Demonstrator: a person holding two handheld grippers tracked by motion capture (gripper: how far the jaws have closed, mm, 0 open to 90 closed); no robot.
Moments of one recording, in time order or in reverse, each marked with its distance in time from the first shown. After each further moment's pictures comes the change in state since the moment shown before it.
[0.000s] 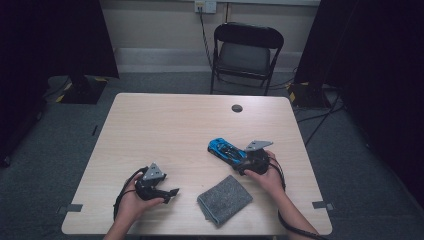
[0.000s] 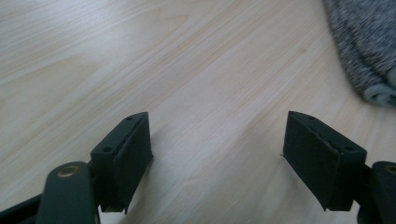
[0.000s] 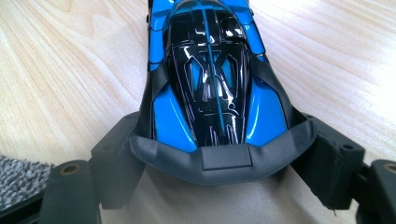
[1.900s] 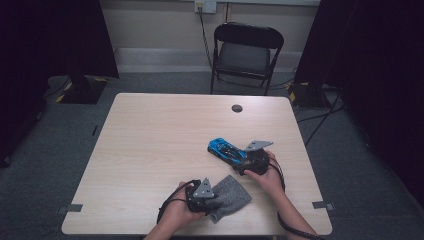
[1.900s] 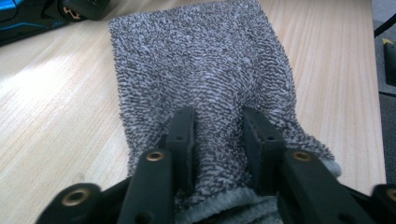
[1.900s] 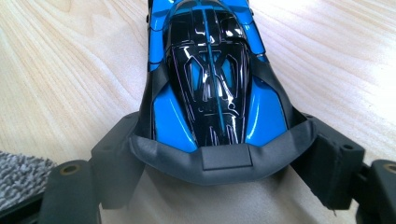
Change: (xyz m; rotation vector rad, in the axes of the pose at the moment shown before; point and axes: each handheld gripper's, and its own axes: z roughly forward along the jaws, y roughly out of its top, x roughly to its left) left arm -0.104 0.047 0.060 0.051 -0.246 0.281; right arm 0.000 0.000 0.000 0.000 0.000 0.000
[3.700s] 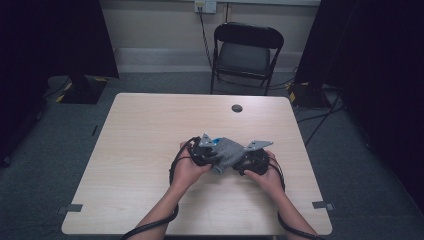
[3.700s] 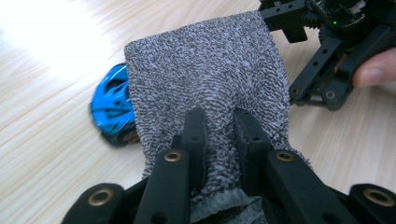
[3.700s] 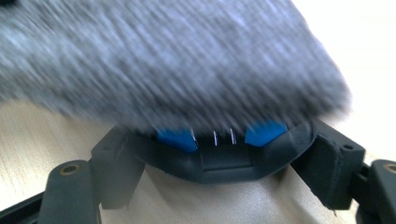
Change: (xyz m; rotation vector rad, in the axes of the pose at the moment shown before) left arm 0.092 0.070 0.008 -0.057 0.176 -0.192; right arm 0.000 0.000 0.000 0.000 0.001 0.001
